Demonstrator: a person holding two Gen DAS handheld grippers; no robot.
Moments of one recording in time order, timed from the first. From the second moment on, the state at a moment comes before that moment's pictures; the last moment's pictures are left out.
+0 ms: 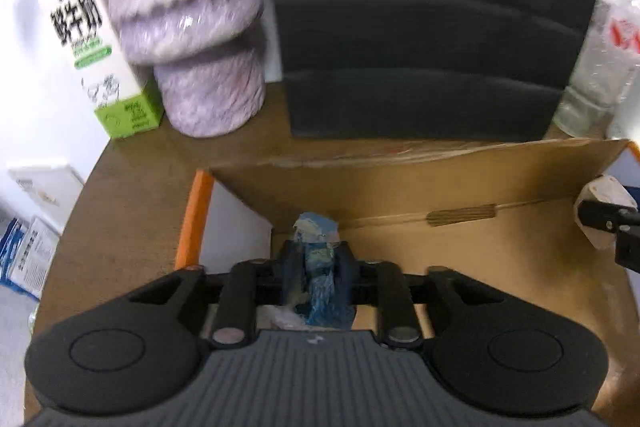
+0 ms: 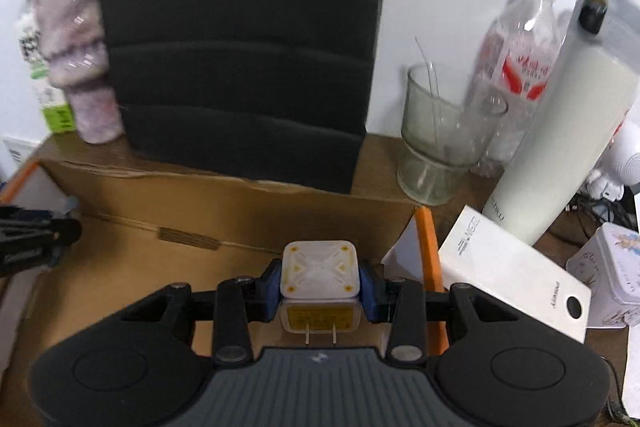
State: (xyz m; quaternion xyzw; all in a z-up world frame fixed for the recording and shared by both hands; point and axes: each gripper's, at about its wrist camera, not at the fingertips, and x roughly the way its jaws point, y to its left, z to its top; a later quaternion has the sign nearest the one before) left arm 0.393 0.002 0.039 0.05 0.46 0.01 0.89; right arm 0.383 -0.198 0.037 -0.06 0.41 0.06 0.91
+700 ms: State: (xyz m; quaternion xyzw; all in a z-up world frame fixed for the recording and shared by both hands) left arm 0.257 0.021 0.125 -0.03 0.42 0.03 0.91; right arm 0.267 -0.219 0.100 0.03 0.41 0.12 0.91
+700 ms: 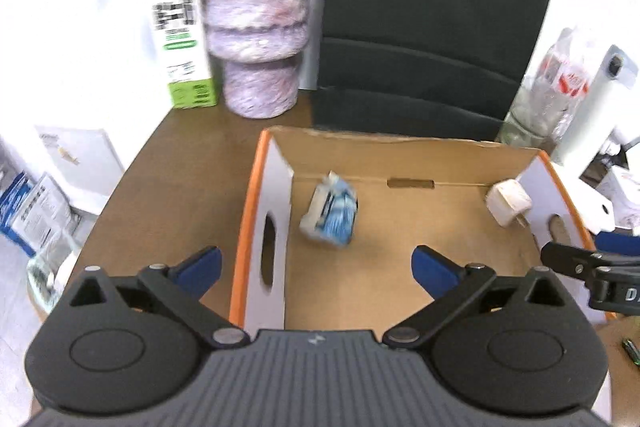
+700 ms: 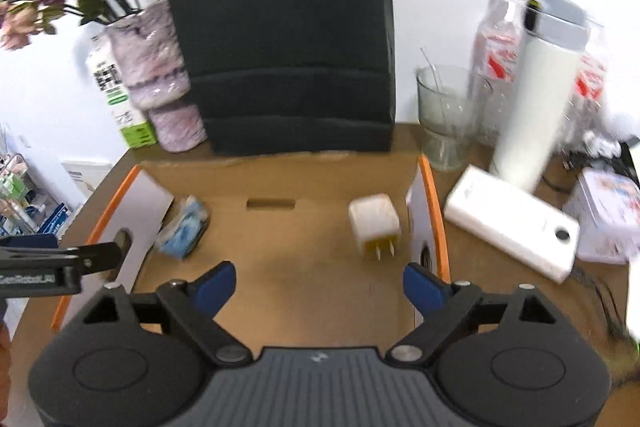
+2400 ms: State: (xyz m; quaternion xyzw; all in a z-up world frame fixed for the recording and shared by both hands) left arm -0.035 0.014 0.010 0.00 0.34 -0.03 0.94; right arm -0.062 -0.241 0.004 0.01 0.30 0.11 0.95
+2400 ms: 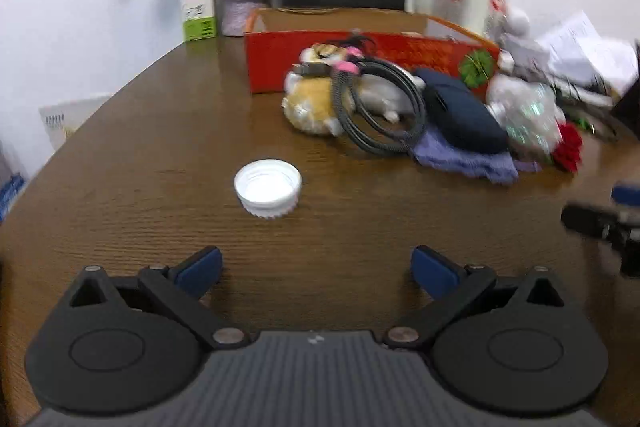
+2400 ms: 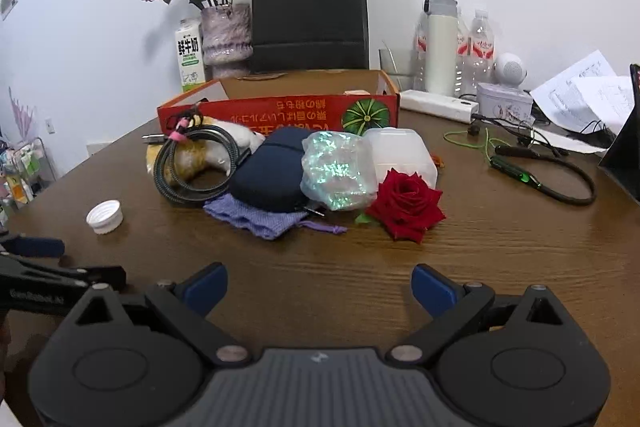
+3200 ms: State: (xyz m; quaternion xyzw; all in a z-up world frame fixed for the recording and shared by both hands) left arm -0.010 0.021 0.022 0.02 0.31 -0.02 0.95; right arm -0.034 -0.239 0.027 -0.01 0.25 0.12 0.96
